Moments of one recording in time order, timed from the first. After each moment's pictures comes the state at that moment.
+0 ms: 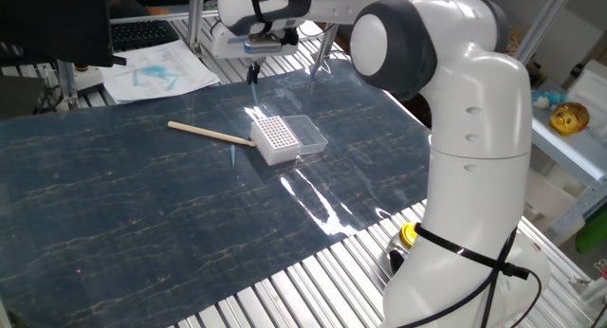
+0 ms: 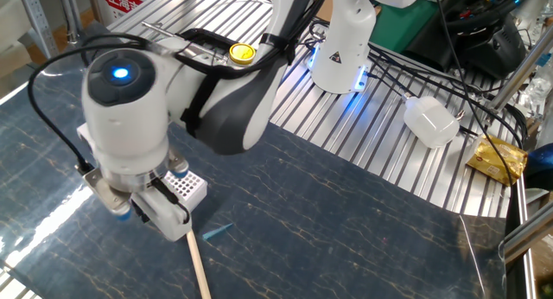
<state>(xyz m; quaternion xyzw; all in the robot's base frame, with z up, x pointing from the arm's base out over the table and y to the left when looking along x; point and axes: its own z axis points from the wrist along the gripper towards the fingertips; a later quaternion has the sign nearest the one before) 0.693 -0.080 0.201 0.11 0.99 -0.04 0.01</state>
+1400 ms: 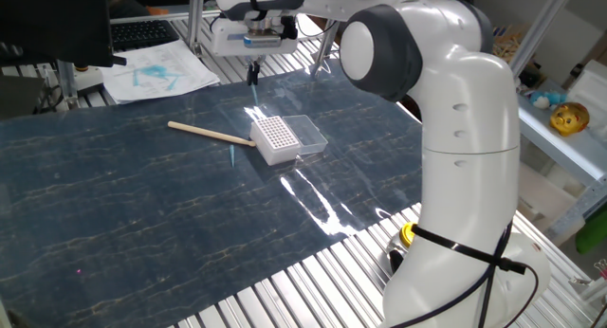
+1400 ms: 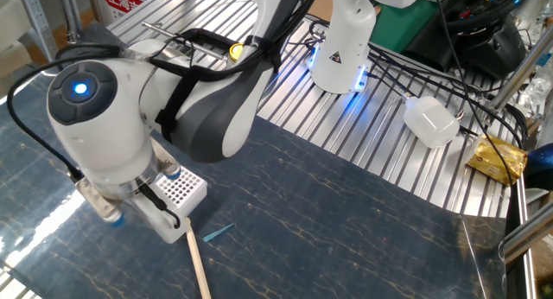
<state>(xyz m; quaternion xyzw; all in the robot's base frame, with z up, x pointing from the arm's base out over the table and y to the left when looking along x) 0.693 -0.080 0.201 0.11 0.99 -0.02 -0.05</state>
